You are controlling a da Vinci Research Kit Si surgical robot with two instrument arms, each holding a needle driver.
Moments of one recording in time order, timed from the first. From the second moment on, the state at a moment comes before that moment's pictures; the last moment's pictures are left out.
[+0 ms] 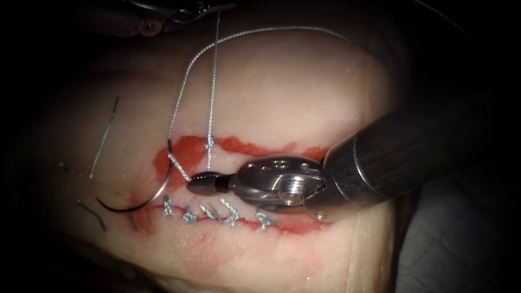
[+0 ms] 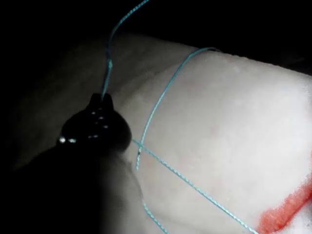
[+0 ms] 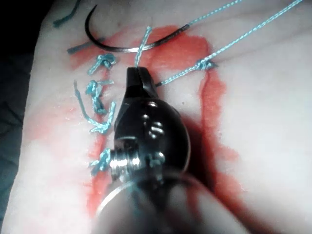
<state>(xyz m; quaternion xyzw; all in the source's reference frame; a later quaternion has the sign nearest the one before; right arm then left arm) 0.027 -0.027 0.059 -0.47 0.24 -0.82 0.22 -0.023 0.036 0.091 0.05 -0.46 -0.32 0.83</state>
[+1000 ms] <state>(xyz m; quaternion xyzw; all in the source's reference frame) 0.031 -0.030 0.057 -0.44 0.28 -0.81 0.27 -0.026 0.039 0.098 -0.02 -0.35 -0.26 0.90</state>
